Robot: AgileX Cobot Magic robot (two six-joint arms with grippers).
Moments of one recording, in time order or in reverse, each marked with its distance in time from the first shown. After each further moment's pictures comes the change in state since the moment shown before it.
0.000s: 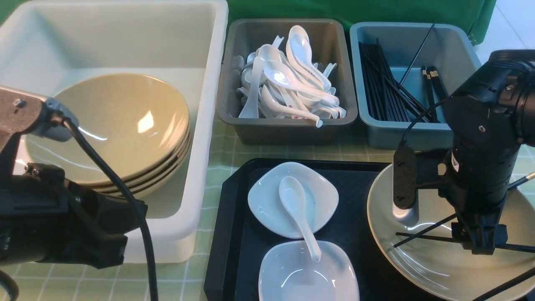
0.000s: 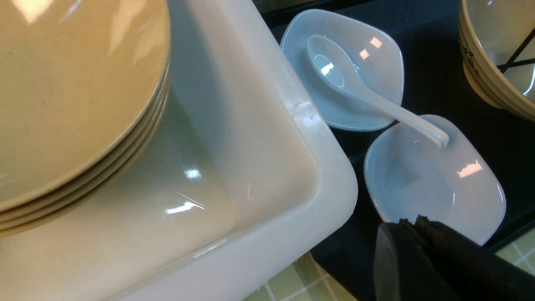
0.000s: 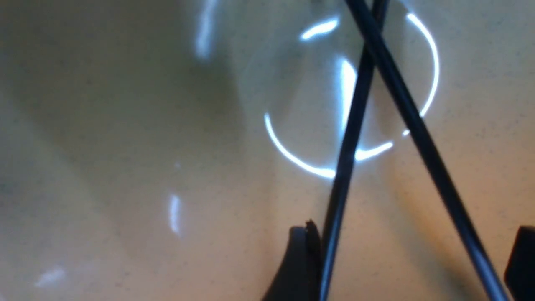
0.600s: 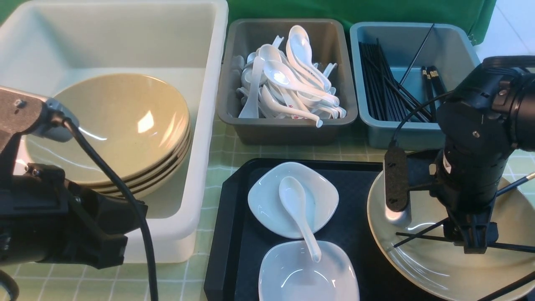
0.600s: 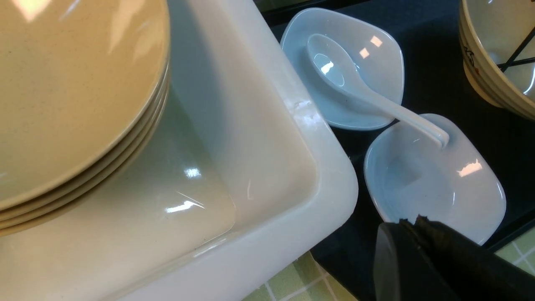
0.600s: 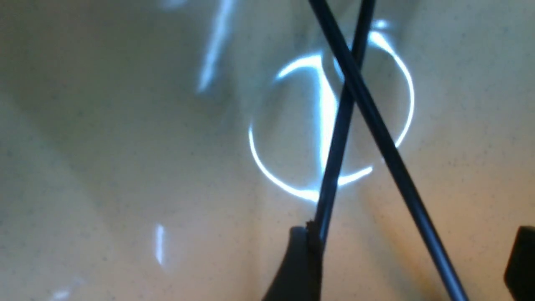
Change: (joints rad) right arm 0.032 0.000 0.007 -0.012 -0.034 -0.003; left arm 0.000 0.000 0.000 -0.001 0.002 0.000
